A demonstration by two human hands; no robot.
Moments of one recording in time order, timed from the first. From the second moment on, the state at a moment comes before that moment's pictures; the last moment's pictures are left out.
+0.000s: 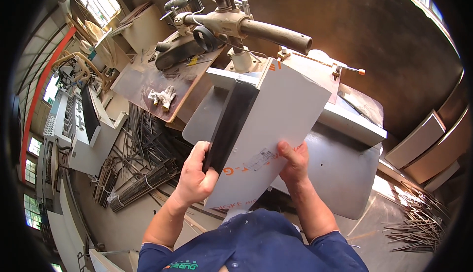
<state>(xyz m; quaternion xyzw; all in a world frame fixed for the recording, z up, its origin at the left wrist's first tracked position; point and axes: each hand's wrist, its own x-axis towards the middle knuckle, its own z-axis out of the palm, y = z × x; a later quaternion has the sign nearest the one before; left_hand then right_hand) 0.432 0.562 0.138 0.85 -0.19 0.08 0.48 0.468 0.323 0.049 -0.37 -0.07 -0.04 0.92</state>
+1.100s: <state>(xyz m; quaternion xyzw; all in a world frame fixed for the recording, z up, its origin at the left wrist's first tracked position) 0.399 0.541 0.123 0.76 -0.22 0.08 0.61 0.396 0.319 0.067 -0.53 -0.15 -0.10 0.83</state>
